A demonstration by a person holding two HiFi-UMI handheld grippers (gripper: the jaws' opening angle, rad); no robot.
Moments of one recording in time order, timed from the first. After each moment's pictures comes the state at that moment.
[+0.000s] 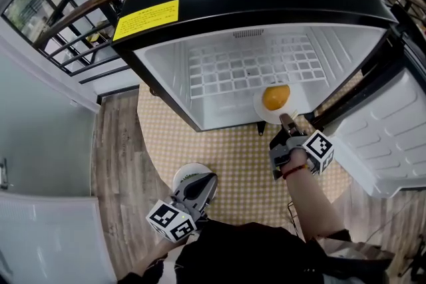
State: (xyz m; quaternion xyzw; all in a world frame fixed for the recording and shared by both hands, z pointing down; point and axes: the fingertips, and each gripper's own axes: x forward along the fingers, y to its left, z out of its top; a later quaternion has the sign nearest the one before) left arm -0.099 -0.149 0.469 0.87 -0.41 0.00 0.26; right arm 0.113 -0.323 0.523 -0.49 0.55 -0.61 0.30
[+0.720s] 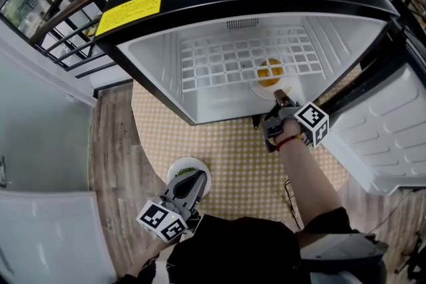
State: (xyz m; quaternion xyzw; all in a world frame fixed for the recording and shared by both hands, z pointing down) left arm -0.111 -0.143 0.468 0.86 -0.43 0.01 0.26; right arm 0.116 -0.382 0.532 -0.52 0.55 -0.60 0.28
